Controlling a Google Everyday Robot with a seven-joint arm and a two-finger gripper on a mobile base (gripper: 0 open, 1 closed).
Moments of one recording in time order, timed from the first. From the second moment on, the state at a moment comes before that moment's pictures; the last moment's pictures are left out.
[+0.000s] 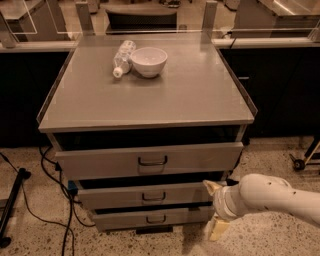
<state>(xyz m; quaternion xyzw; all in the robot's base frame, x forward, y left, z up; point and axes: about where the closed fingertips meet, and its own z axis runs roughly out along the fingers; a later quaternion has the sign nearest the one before) 0.457 -0.171 0.506 -0.69 0.68 0.05 0.23</state>
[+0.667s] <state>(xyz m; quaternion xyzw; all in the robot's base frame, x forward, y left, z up) 0.480 -0.159 0.486 -0.70 0.67 0.05 0.24</state>
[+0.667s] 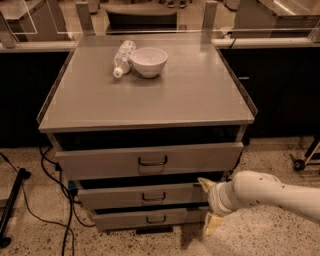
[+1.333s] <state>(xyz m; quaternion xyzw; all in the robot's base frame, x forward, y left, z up) 0.503 -0.156 0.462 -0.71 0.67 0.07 0.22</state>
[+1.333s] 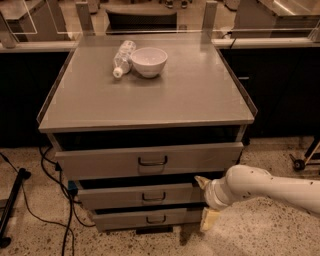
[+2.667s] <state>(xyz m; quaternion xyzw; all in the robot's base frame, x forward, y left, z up) 0.527 -0.174 0.429 -0.70 0.68 0.05 0.19</state>
